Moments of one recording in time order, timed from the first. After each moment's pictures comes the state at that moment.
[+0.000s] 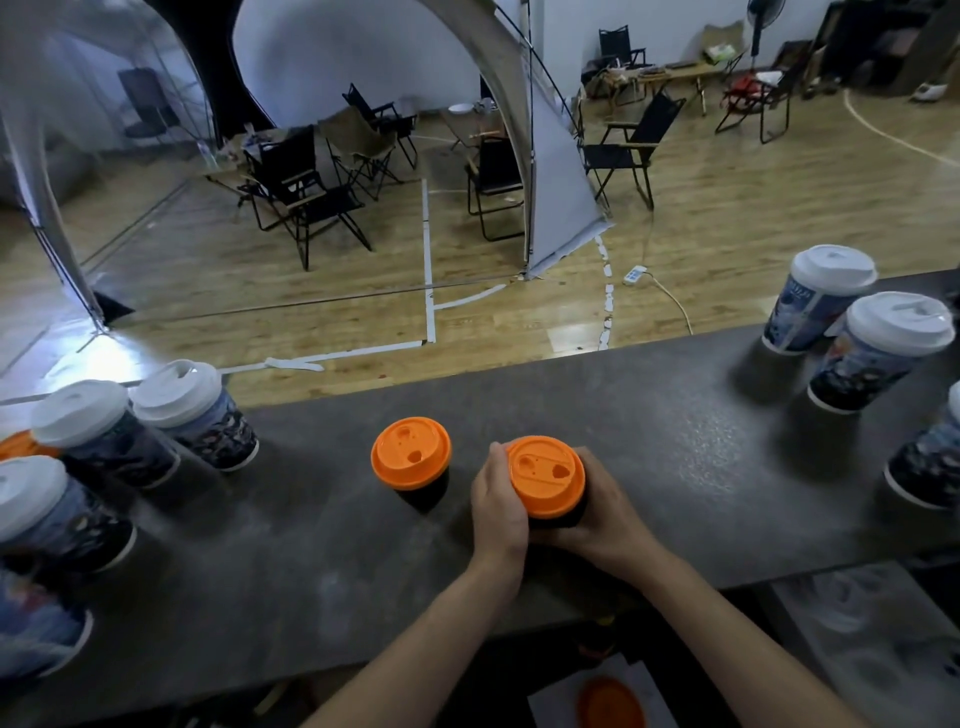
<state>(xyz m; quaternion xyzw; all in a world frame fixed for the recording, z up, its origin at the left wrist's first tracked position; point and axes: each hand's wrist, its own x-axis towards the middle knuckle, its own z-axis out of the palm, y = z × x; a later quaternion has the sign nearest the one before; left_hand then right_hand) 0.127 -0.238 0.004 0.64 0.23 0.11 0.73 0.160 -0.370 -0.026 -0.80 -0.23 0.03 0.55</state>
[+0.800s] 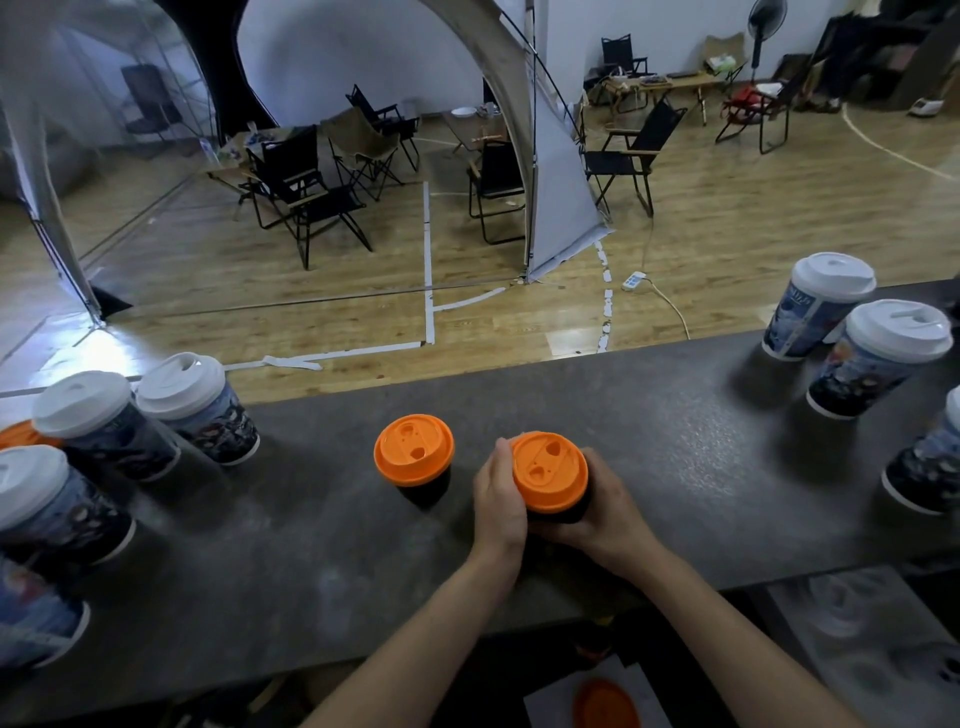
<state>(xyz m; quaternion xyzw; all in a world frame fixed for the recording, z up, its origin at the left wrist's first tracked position) 0.130 -0.234 0.005 0.64 0.21 0.09 0.74 0.161 -0.370 -0.028 -0.81 -0.20 0.04 0.54</state>
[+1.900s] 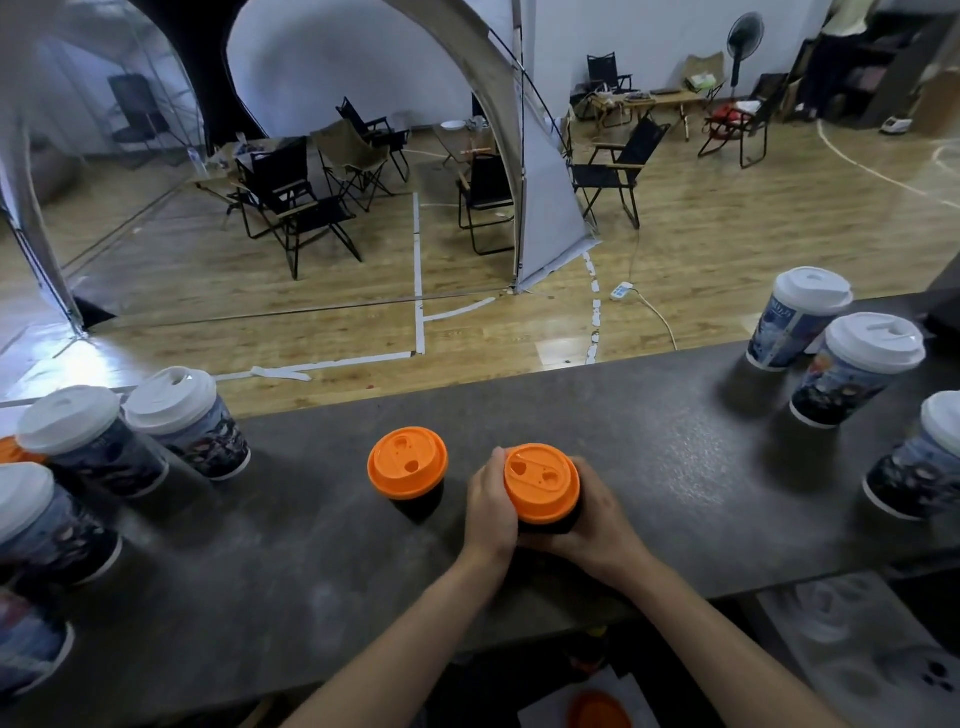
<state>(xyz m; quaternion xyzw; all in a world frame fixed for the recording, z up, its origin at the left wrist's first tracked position) 0.140 -0.226 -0.003 0.66 0.19 0.08 0.73 0.160 -0.368 -0.030 -0.82 -0.20 0.02 0.54</state>
